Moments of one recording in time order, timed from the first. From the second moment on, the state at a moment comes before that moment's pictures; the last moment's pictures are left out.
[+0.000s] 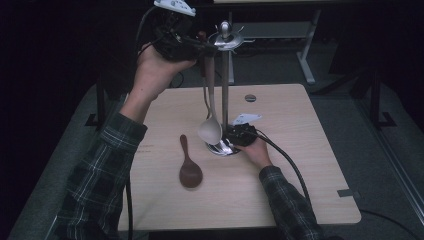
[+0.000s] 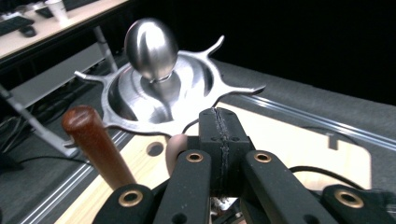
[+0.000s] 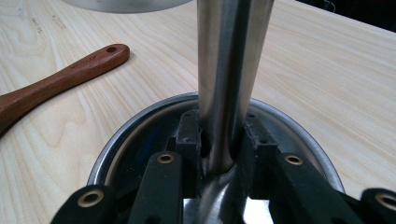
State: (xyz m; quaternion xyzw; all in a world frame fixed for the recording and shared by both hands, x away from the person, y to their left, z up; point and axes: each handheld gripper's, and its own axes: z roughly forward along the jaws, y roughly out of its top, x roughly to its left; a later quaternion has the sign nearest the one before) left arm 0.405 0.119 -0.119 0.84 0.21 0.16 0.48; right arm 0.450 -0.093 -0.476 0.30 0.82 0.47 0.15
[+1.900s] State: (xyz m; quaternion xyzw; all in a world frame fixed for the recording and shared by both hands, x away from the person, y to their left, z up) left arm 0.385 0.180 -0.175 0.84 0.24 0.13 0.48; right arm 0.451 -0.093 -0.476 0.30 0.82 0.47 0.15
